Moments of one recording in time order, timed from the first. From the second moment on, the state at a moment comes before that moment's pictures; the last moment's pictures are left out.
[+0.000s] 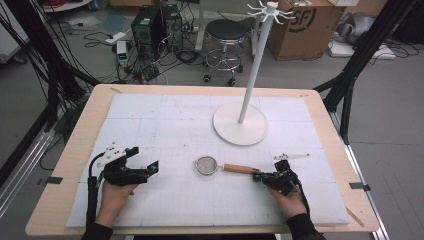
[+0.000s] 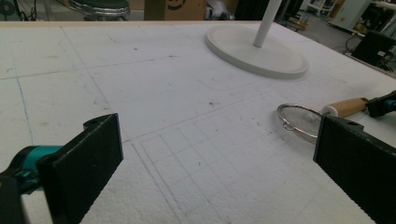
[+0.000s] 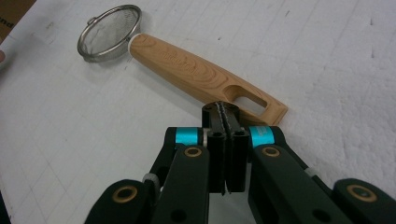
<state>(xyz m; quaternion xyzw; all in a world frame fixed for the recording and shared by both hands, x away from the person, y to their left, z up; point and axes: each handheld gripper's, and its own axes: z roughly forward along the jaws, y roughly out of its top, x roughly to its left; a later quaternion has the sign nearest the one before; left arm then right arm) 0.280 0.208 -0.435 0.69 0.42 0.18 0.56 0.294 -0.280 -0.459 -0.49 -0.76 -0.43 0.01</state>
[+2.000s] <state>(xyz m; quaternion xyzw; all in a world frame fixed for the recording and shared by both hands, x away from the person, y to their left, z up) 0.281 0.208 -0.436 0.69 0.42 0.18 0.56 0.367 -0.277 -0.459 -0.56 -0.71 -0.43 -0.01</state>
